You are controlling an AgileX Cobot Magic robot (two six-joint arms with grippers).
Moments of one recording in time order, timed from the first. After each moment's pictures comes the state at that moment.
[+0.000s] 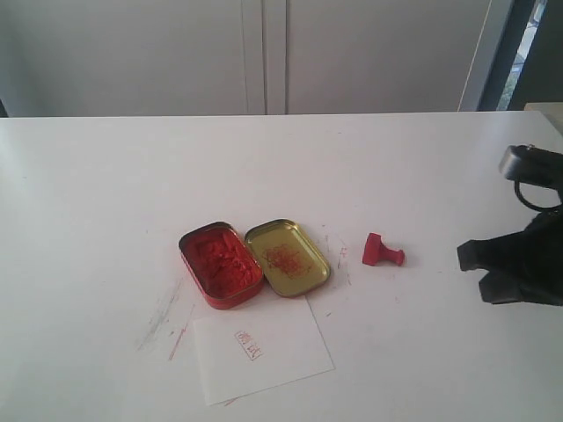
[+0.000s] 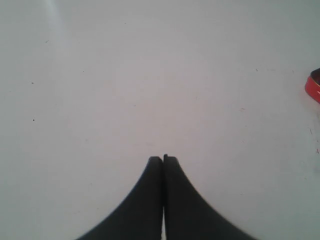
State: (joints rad) left arm 0.07 0.00 0.02 -0.16 0.44 0.10; right arm 0.02 1.28 -0.69 0.44 0.72 -0.30
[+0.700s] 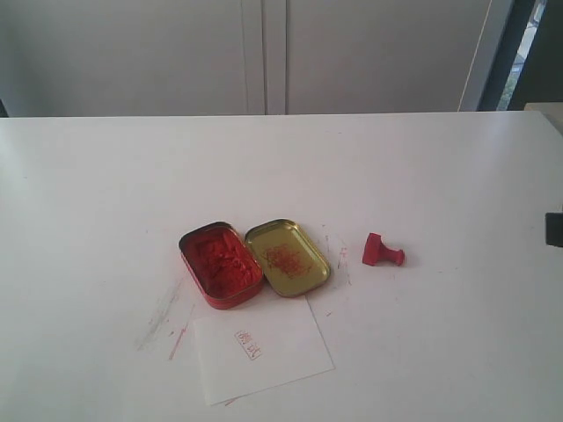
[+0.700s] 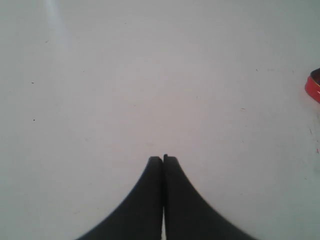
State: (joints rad) left arm 0.07 0.00 0.02 -0.16 0.44 0.10; right arm 0.02 0.76 -0.61 0.26 0.60 -0.20
